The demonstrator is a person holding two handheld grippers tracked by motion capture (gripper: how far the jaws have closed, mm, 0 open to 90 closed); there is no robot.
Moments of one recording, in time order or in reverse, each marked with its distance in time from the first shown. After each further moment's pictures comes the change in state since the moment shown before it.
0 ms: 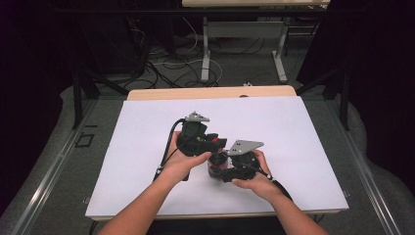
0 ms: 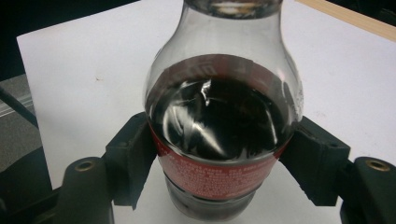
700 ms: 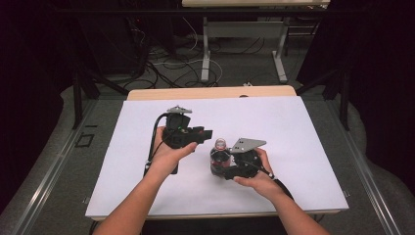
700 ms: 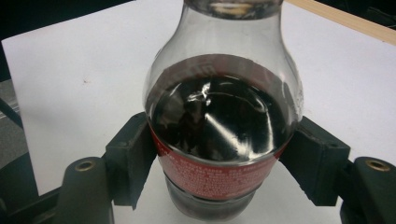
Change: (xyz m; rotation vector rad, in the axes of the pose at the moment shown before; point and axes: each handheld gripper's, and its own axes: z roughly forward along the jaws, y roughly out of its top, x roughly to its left) left arm 0.037 -0.001 -0.018 -0.034 0.050 -0.120; right arm -0.008 -0.001 -0.002 -0.011 -0.040 0.010
